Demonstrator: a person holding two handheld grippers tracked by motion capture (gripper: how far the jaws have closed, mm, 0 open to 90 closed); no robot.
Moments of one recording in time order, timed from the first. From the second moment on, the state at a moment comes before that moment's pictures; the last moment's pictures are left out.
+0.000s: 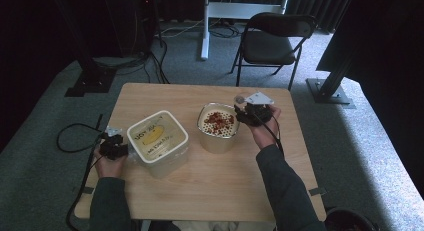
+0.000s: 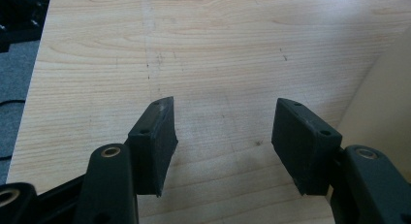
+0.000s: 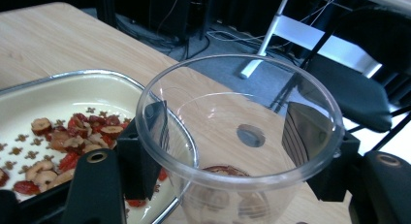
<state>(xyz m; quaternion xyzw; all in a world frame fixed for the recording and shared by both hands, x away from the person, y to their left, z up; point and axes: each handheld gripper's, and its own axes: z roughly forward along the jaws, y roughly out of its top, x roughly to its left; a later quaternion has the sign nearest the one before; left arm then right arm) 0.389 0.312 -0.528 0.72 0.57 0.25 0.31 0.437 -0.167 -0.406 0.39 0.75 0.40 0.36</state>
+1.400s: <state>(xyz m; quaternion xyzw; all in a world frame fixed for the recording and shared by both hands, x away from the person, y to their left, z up) 0.388 0.313 -0.527 0.72 0.57 0.25 0.31 0.437 -0.140 -0.400 0.24 0.83 0.22 0.46</state>
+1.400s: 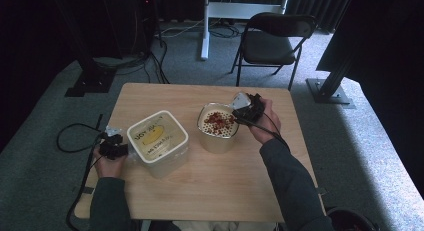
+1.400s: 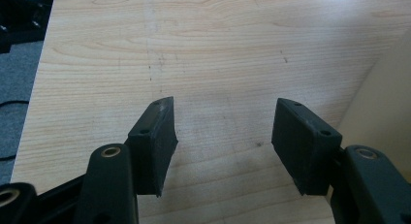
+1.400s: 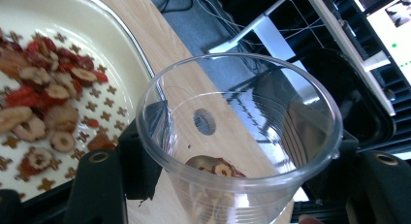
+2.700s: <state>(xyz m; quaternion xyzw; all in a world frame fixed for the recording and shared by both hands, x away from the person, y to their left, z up) 0.388 0.313 -0.527 0.72 0.57 0.25 0.31 0.424 -0.108 -0.410 0.04 0.81 0.01 0.58</state>
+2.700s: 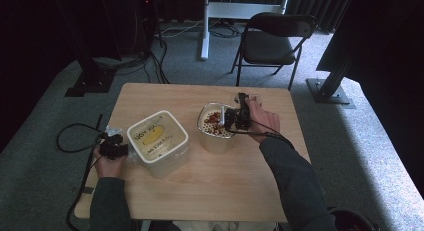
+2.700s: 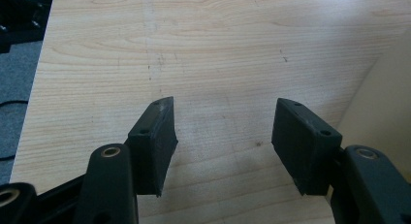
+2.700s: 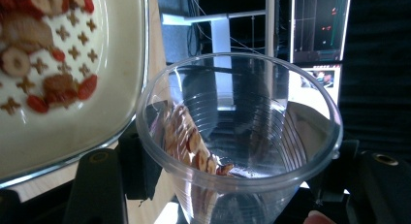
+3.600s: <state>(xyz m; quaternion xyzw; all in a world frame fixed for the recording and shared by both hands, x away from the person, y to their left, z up) 0.388 0.313 -0.527 0.72 0.57 0.25 0.31 0.419 -0.099 -0.422 -0.06 0.78 -0.09 0.62</state>
